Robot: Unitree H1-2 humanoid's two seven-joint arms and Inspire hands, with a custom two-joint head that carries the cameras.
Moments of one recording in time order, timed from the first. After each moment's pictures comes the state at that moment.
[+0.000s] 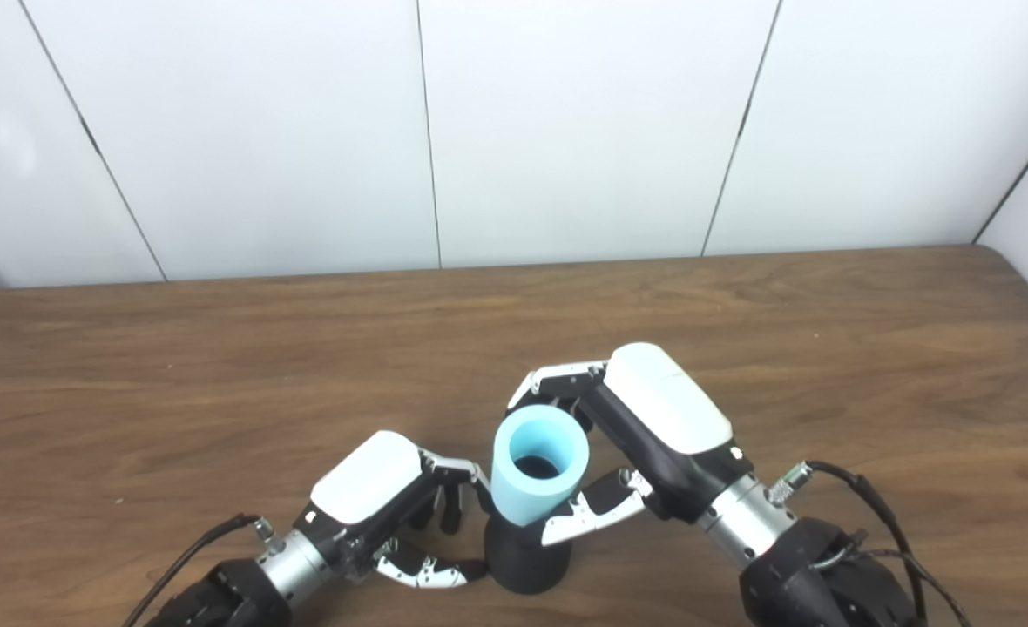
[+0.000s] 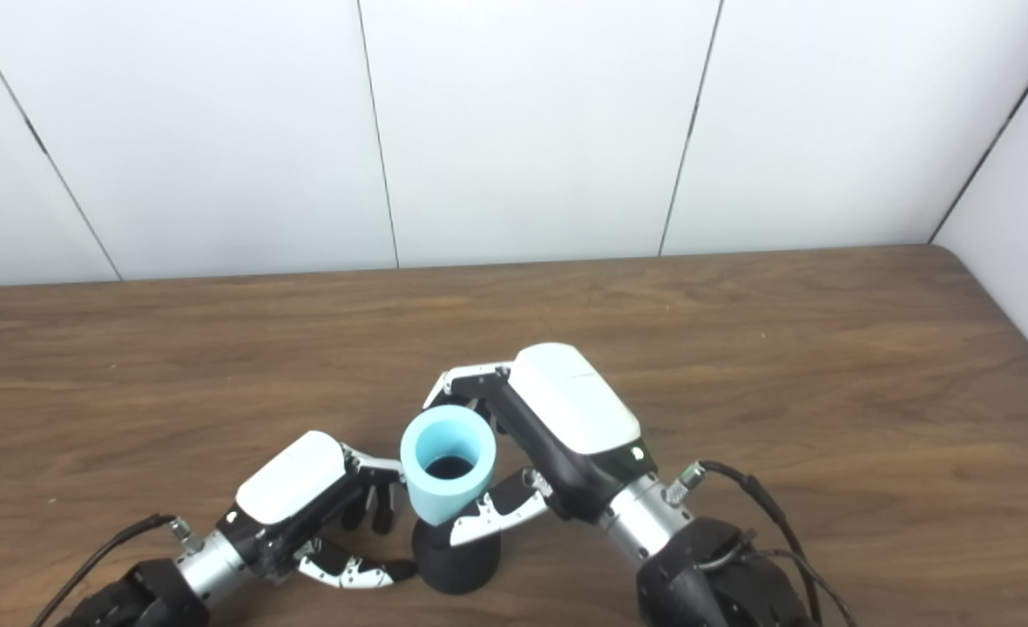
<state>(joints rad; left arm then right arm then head) -0.22 0.42 -0.46 -0.02 0.64 -0.37 -0.17 -0.08 -0.09 0.23 -0.70 -0.87 0.15 0.52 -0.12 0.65</state>
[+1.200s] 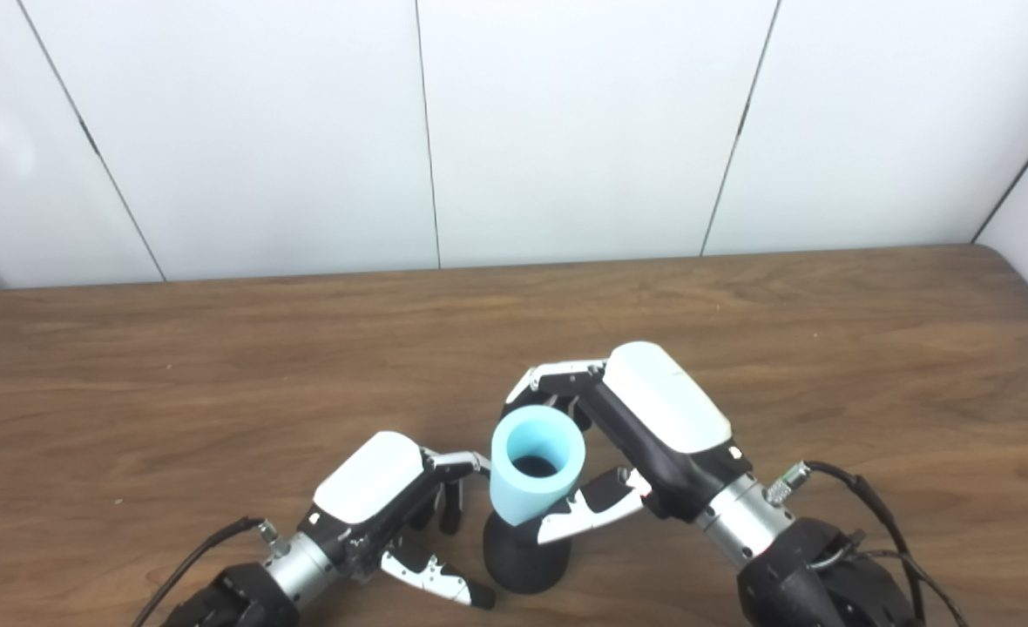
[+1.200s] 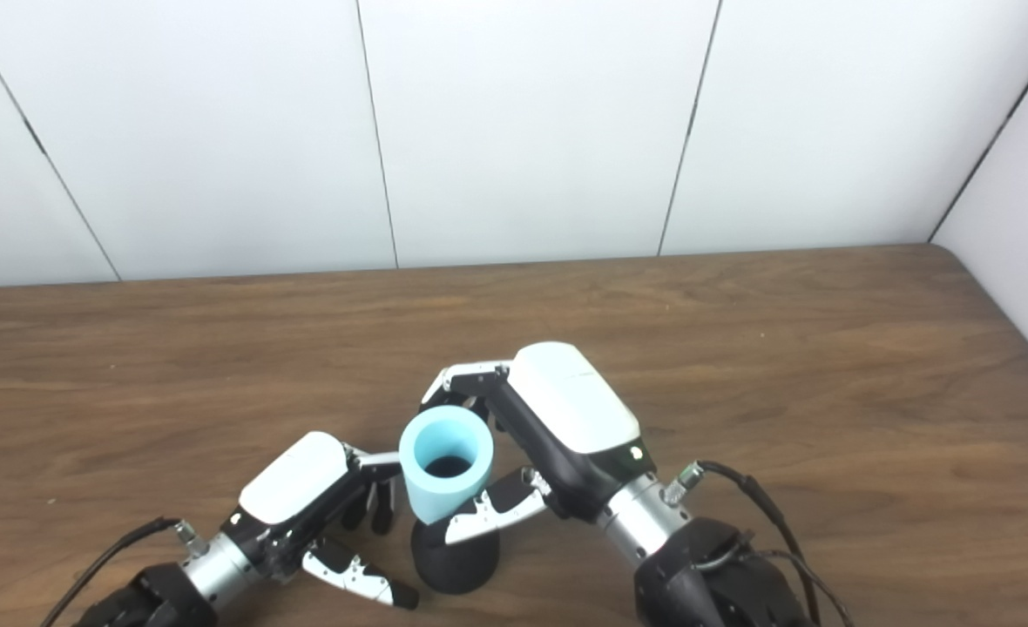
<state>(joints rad) -0.20 0.40 -0.45 -0.02 0.65 -0.33 -0.16 -0.08 -0.09 0.23 -0.70 -0.89 0.15 0.52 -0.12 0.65</state>
